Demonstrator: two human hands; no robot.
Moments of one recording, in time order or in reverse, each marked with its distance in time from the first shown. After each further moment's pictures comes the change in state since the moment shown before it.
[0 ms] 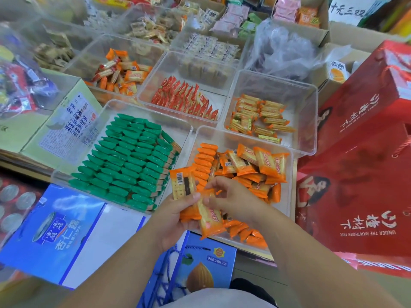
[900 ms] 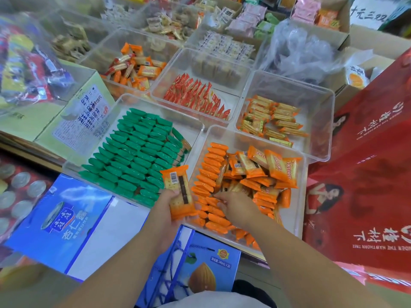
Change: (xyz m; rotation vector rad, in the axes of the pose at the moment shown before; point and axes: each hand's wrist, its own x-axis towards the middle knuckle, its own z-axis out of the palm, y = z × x) left_hand -0.006 -0.007 -0.022 -0.109 0.277 0.116; right_hand 0.038 0.055 0.012 -0.790 0.037 -0.004
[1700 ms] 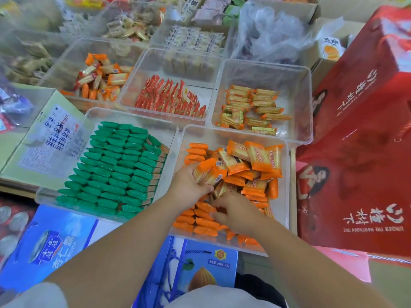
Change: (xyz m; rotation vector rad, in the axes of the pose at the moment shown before) left_hand 0.089 -0.001 0.073 1.033 -0.098 0.241; right_hand -0.026 0.024 -0.010 0.113 0.036 -0.107
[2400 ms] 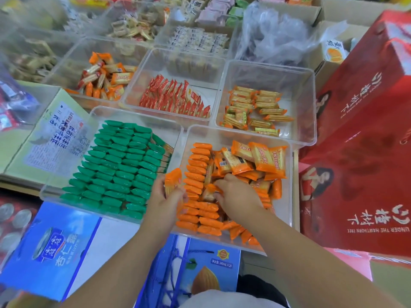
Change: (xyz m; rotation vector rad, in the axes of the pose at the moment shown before) left_hand -0.068 -0.021 -0.032 -0.480 0.207 -0.109; right_hand 0.022 -0.018 -0.011 -0.195 0.179 0.132
